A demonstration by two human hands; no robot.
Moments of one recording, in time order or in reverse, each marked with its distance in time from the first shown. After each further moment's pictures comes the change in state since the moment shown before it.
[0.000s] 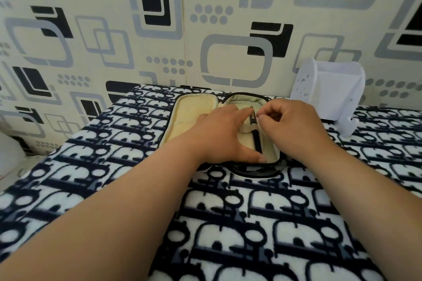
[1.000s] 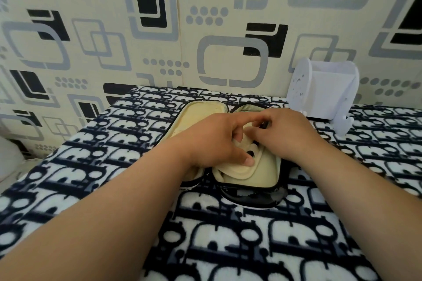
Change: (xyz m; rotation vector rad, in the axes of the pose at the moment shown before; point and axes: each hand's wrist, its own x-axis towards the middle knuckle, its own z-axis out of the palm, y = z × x) left_hand -0.005 -0.006 0.000 -0.355 -0.027 0.103; right_hand 0.002 0.004 0.002 -0.175 -0.228 0.102
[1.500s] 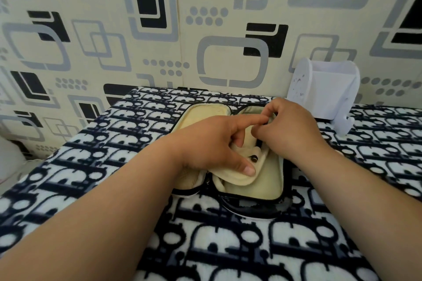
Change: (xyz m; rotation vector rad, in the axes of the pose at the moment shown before) left_hand -0.007 0.006 -0.009 0.010 -0.129 0.017; right_hand -0.002 -0.004 0.003 0.130 0.206 0.078
